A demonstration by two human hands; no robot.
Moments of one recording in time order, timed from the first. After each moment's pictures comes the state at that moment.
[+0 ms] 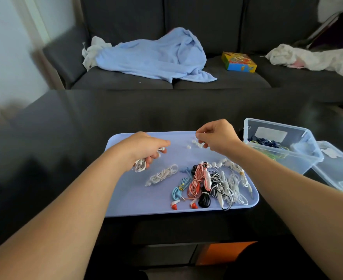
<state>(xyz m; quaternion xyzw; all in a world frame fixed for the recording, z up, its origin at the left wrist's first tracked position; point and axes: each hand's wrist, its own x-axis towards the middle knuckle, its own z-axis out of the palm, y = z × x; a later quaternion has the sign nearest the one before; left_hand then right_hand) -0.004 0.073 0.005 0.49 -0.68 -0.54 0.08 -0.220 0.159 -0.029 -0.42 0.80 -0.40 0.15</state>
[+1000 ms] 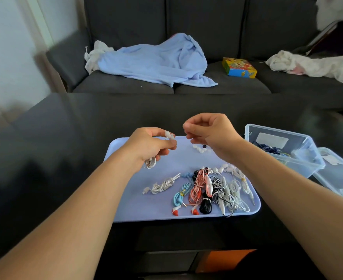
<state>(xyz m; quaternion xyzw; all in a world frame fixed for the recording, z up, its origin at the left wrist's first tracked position) -0.012 0.082 0.013 0.41 -0.68 -0.57 0.22 -0.178 0.170 0.017 -0.42 0.64 -0.57 0.31</state>
